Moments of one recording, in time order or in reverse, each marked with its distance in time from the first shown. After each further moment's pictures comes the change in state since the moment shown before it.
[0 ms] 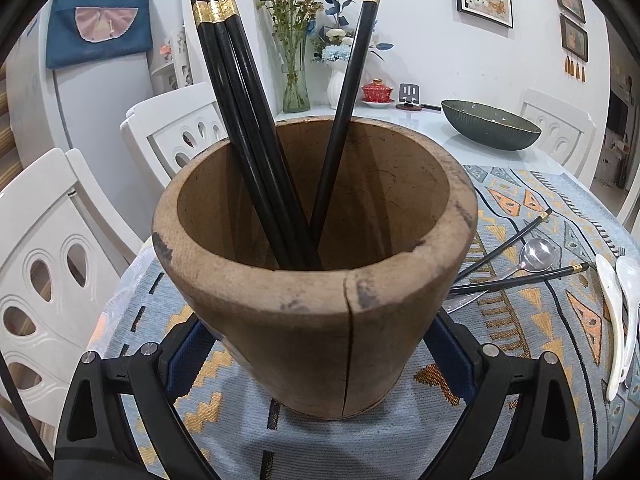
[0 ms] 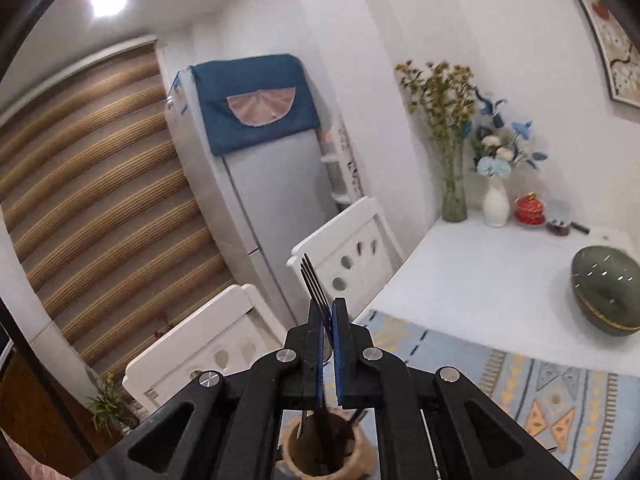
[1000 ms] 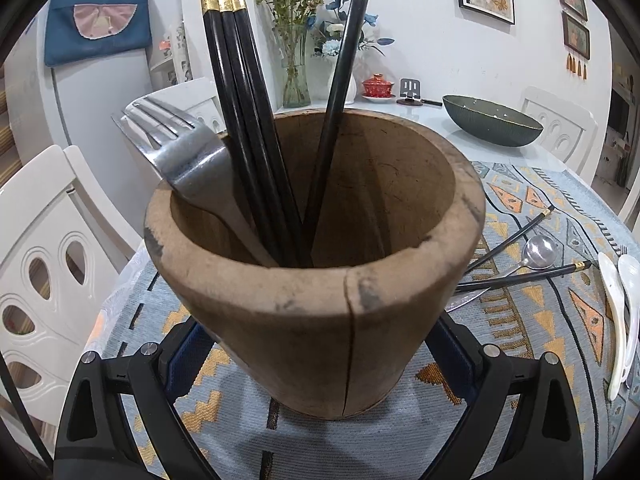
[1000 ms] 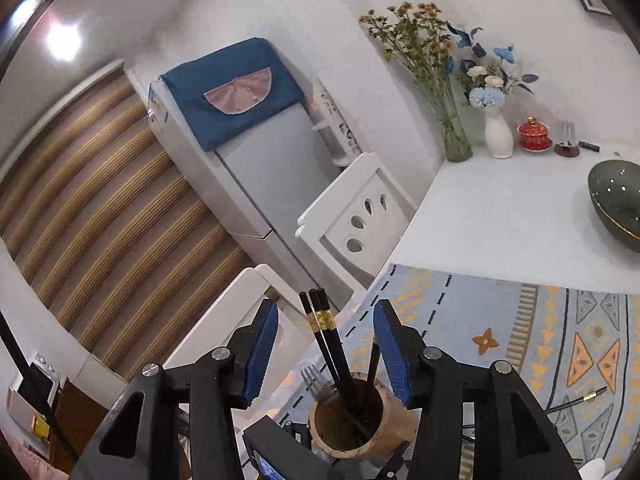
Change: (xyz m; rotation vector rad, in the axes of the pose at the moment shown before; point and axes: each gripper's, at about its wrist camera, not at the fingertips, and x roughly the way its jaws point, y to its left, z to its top) left arm 0.003 -0.002 0.000 0.001 0.019 0.002; right arm 0.007 -0.037 -0.022 0.221 0.089 0.082
